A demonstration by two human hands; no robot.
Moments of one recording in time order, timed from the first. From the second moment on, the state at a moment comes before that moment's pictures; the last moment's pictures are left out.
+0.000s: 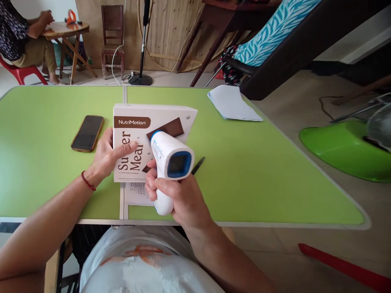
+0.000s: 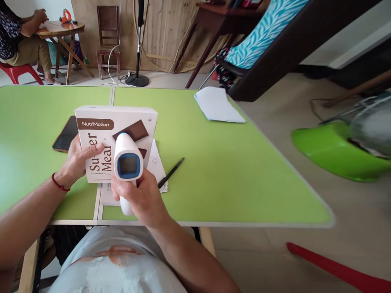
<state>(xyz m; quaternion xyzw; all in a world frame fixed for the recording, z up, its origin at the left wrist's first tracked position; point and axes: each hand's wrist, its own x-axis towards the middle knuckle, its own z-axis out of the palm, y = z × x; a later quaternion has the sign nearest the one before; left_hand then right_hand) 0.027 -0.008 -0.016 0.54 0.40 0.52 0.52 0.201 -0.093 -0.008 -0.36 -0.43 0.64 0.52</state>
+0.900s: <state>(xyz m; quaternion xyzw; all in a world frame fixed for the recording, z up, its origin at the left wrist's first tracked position) 0.029 -0.009 -0.010 0.53 0.40 0.52 0.54 0.194 -0.093 -0.010 -0.35 -0.41 0.65 0.53</state>
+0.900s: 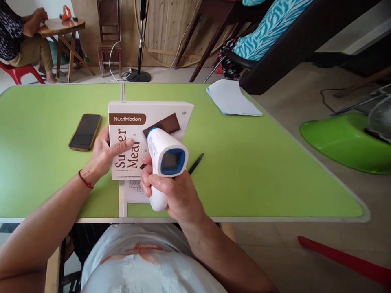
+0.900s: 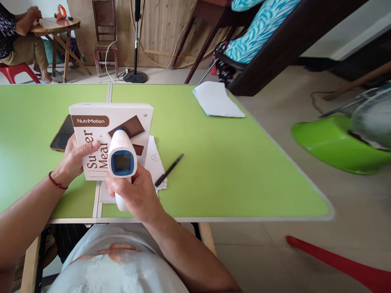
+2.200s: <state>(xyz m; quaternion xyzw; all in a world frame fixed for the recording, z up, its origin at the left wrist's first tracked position) 0.023 -0.007 -0.003 0.57 0.32 0.56 0.50 0.256 -0.081 0.008 -0.40 -0.59 0.46 0.53</state>
